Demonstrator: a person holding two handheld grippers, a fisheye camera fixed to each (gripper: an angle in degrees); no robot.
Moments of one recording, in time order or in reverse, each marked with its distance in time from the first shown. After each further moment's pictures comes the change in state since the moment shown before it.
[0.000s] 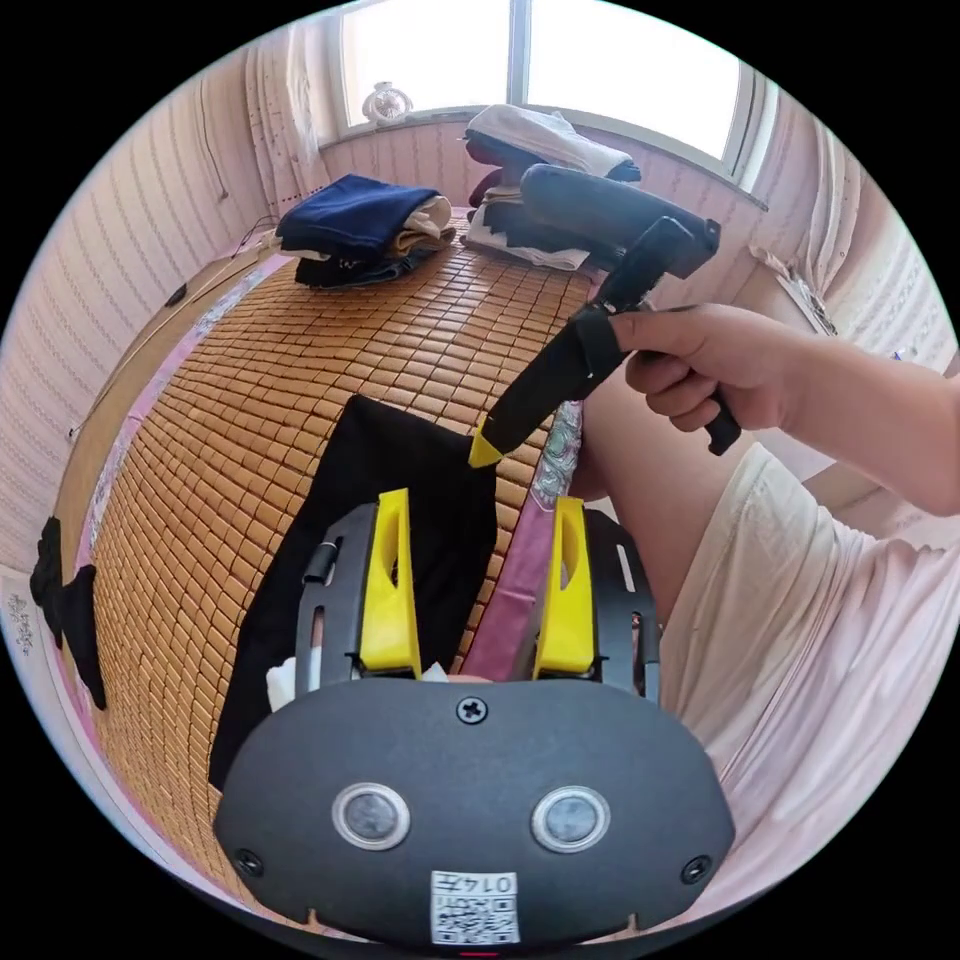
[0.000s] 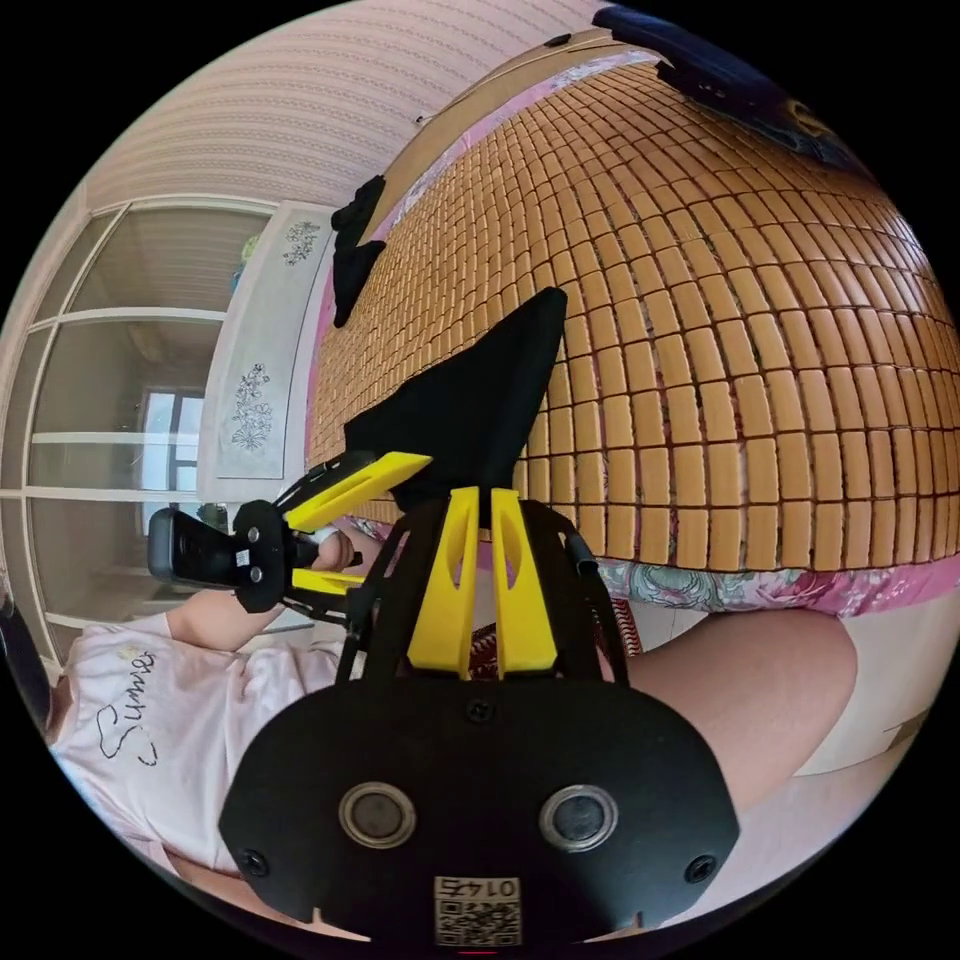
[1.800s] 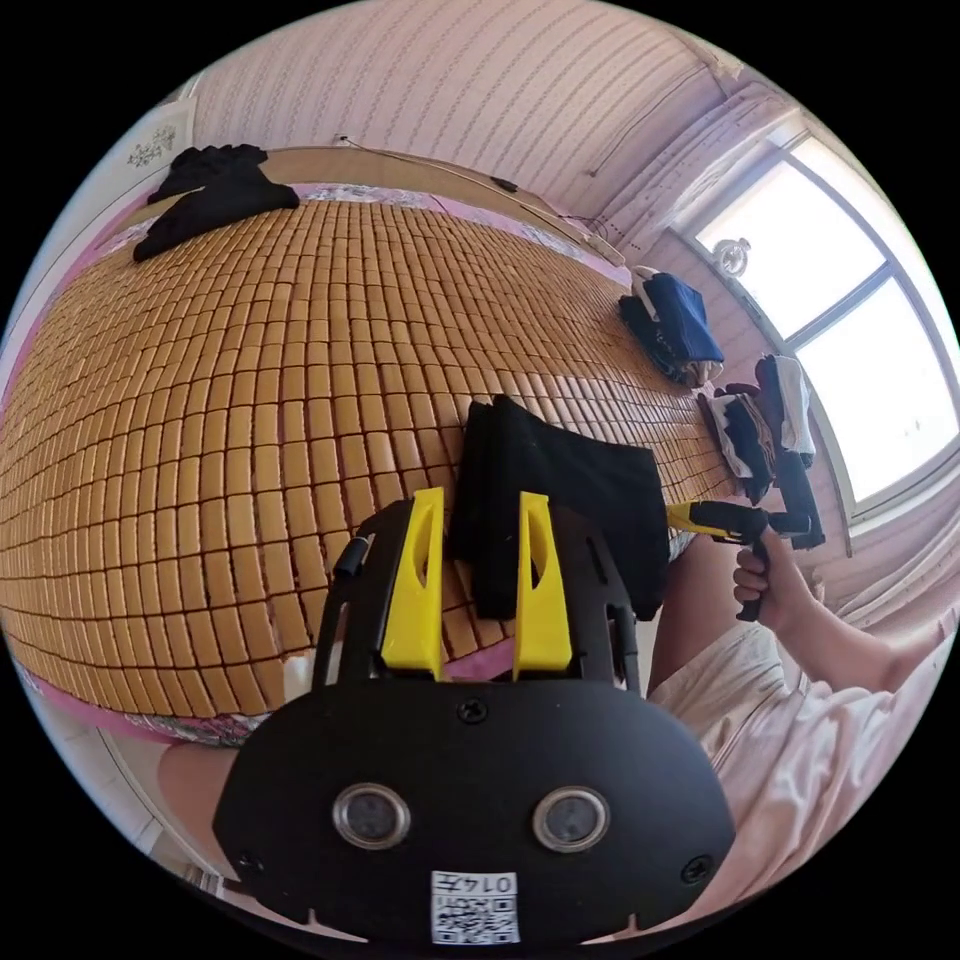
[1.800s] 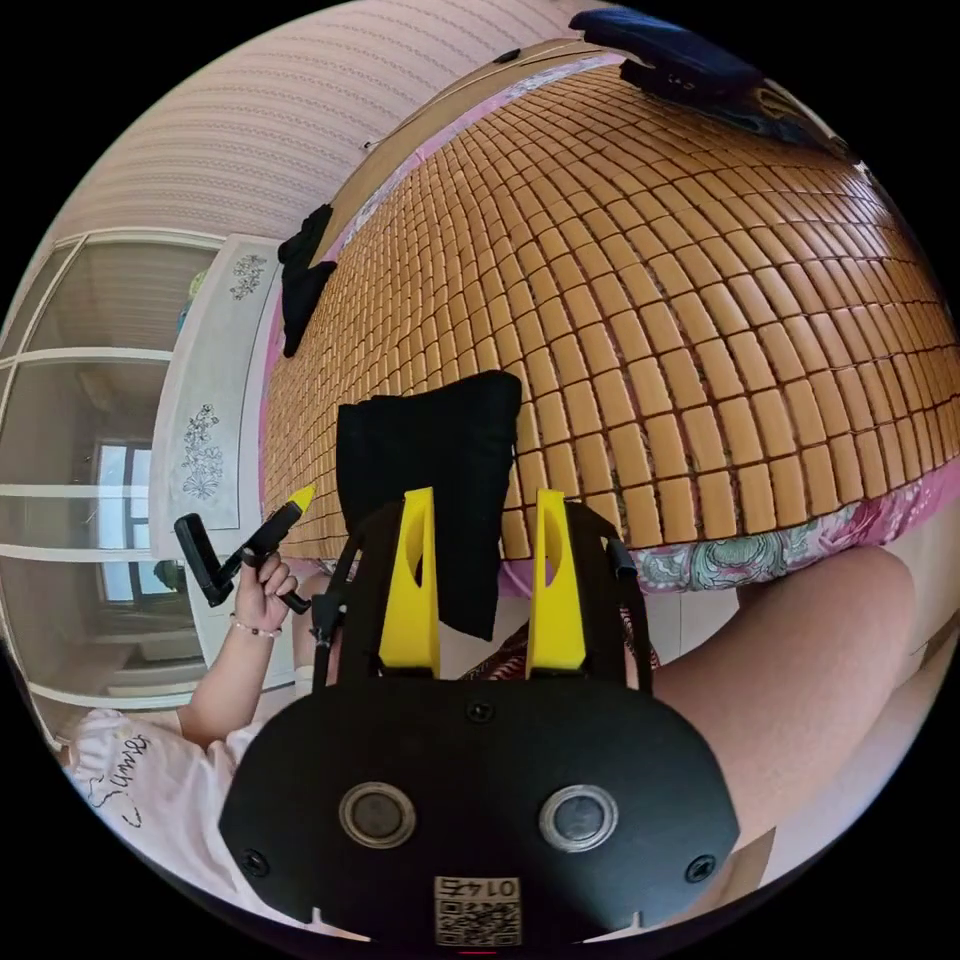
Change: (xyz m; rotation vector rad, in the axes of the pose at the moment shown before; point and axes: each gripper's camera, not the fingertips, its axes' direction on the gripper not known) left arm -0.289 0.277 -0.037 0.164 0.046 -0.906; right arm 0.019 0.106 0.035 0.088 0.177 0.138
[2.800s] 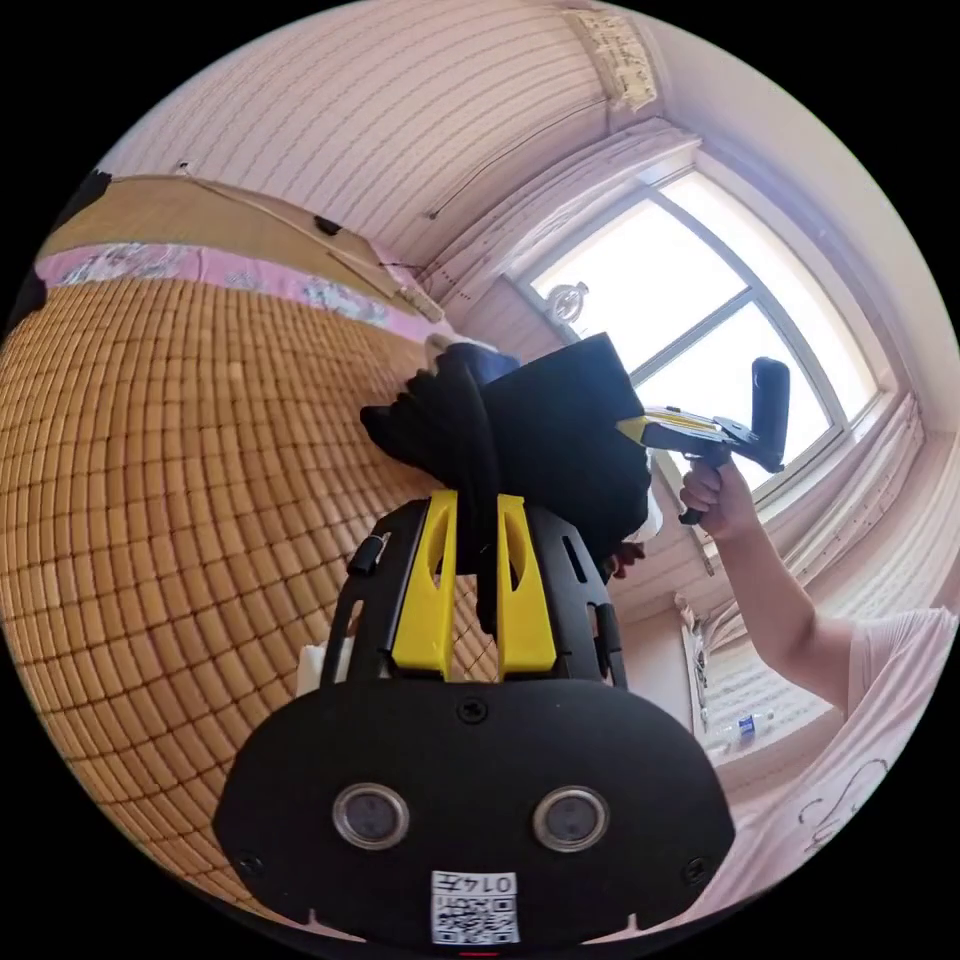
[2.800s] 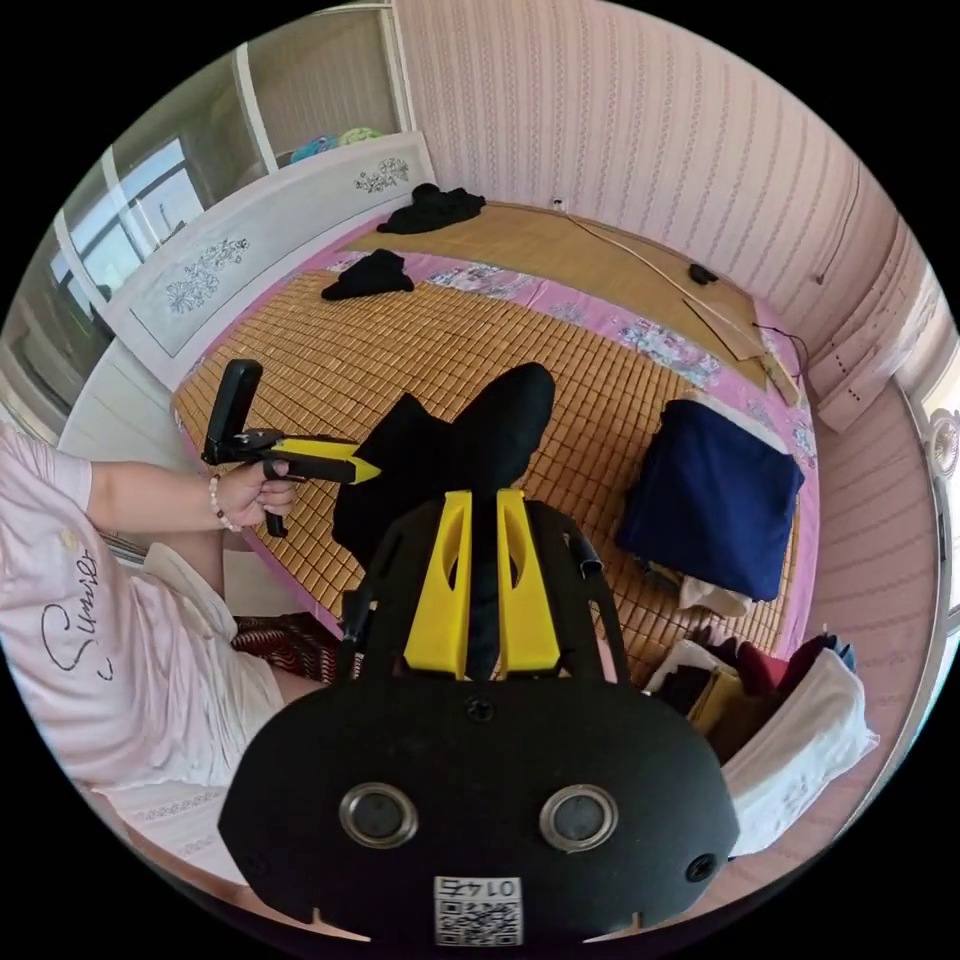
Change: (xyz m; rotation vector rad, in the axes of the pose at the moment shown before) left arm 0.116 -0.192 0.074 0.202 0.529 0.143; right arm -0.150 -0.066 -0.252 0.141 0.455 -0.755
